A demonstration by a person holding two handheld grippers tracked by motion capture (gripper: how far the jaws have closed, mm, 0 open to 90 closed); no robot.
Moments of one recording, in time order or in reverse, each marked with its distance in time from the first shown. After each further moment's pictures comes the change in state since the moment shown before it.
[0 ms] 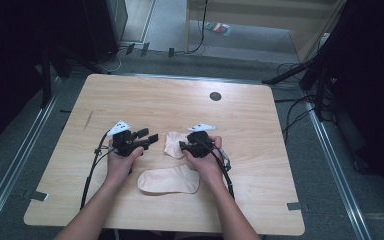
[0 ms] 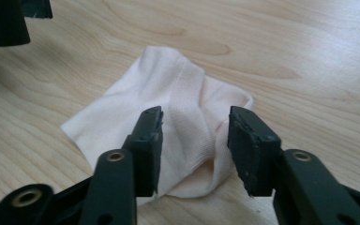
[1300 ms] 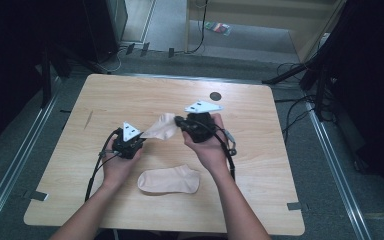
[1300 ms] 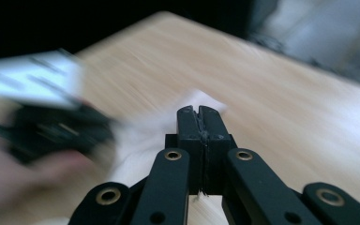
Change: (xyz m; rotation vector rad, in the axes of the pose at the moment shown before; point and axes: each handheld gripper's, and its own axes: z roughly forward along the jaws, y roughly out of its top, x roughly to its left) left arm -0.021 0.003 -0.009 0.181 0.415 0.370; right arm 0.014 0.067 -0.081 -0.179 0.112 -0.111
